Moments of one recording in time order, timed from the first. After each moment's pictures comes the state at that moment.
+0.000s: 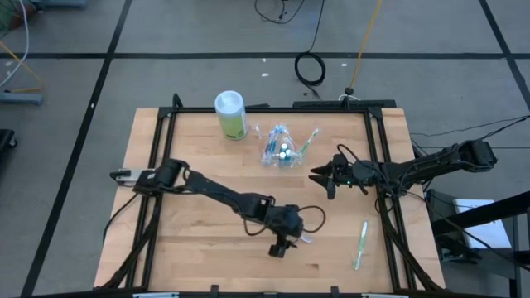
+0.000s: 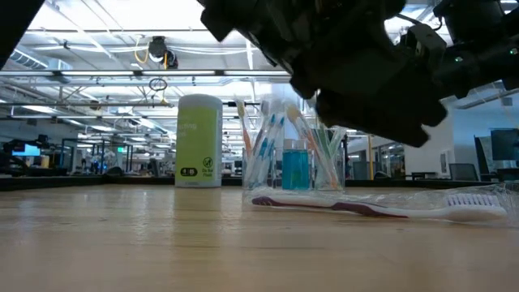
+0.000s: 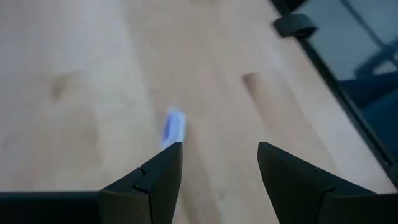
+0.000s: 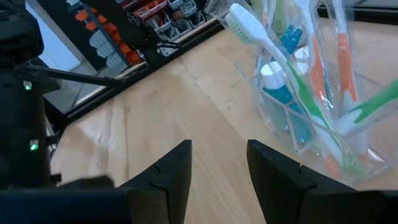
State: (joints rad) left arm -0.28 2.20 1.61 -0.15 0.19 -0.04; right arm 0.07 0.94 0.20 0.48 0.23 0.56
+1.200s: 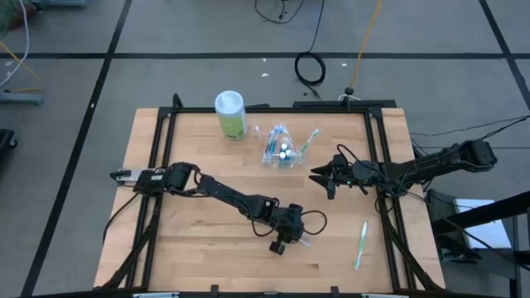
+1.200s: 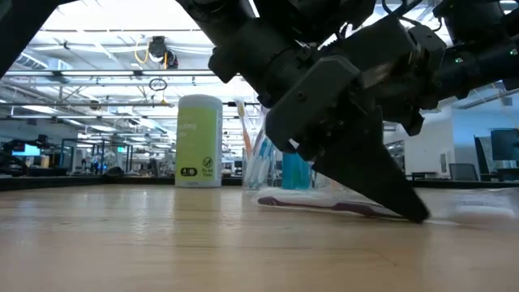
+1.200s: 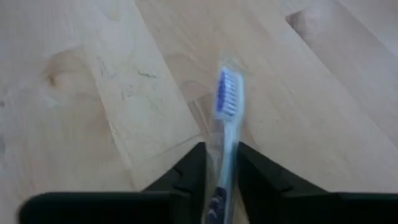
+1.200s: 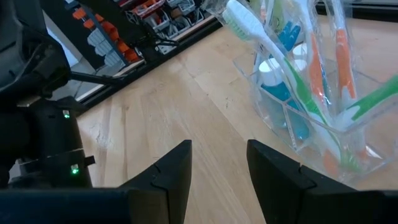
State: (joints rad) left arm -0.25 2.32 1.62 -0.14 0.16 0.18; right arm 0.07 0.94 0.20 0.48 0.24 0.56
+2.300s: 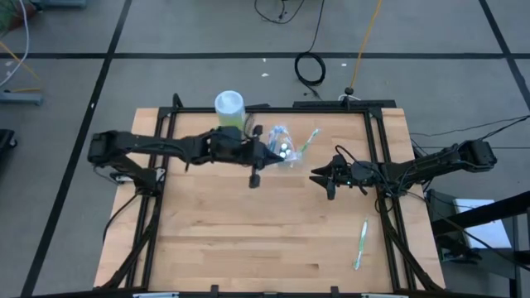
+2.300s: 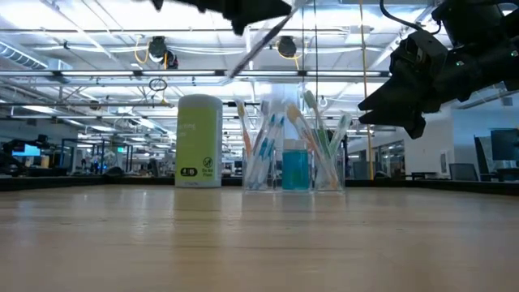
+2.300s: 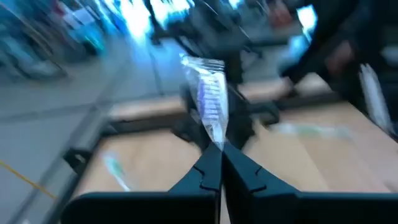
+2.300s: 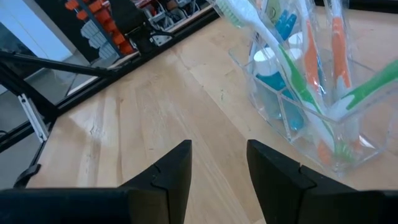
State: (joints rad) left arm 0.07 1.51 1.17 0.10 0.08 0.20; right arm 0.07 0.94 0.19 0.44 0.23 0.56
